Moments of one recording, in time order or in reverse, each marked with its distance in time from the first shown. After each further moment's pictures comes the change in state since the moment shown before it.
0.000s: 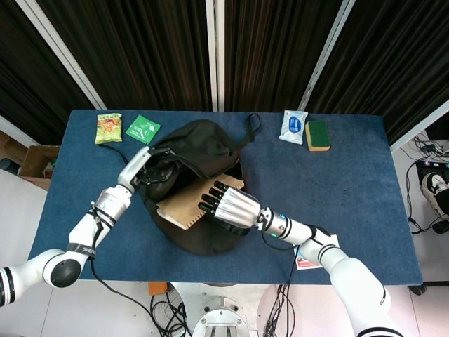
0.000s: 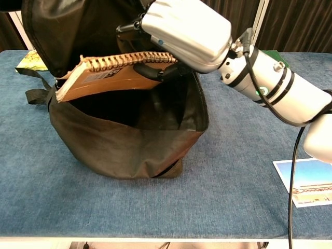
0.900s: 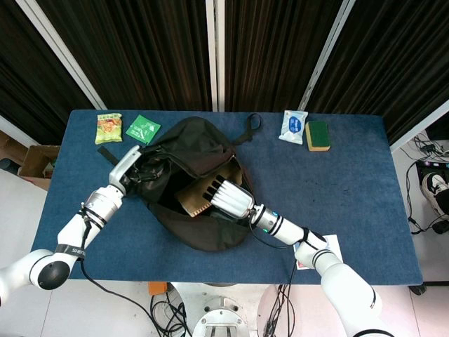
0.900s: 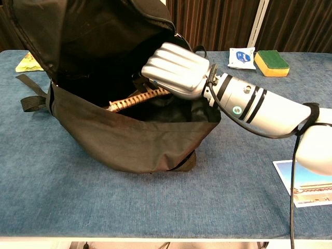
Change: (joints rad) left arm 0.054 0.057 -0.029 -0.015 0.059 -0.053 -0.187; right arm -0.014 -0.066 -0.059 0.042 0.119 -0.333 -0.052
